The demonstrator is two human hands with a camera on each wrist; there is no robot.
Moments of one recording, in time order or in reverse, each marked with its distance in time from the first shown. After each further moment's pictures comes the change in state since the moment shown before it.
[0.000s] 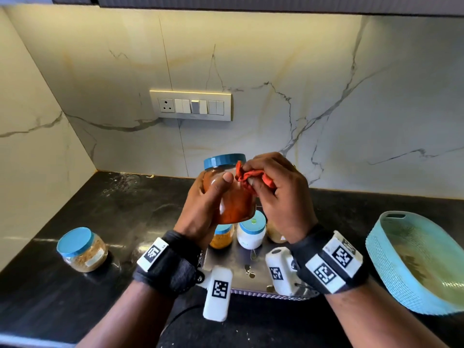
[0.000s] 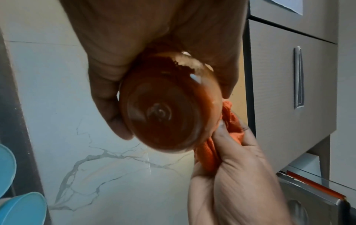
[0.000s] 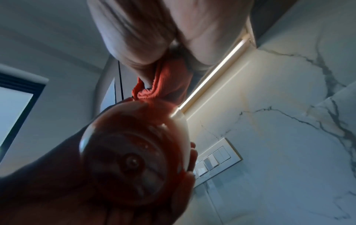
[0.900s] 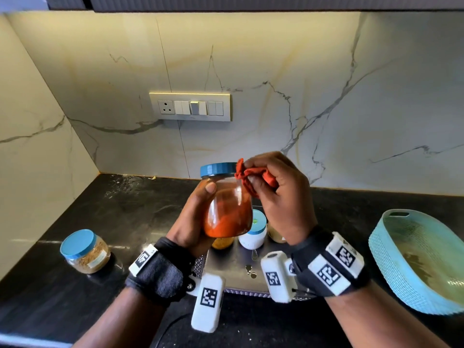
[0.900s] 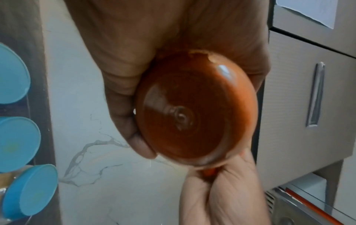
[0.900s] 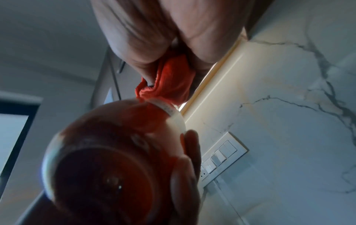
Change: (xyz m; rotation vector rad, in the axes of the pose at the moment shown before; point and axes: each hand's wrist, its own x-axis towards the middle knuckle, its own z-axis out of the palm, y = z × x) left_hand -0.012 0.000 -0.008 -0.128 -0.165 -0.116; right_hand -0.002 -0.002 -0.002 0.165 0.052 0.071
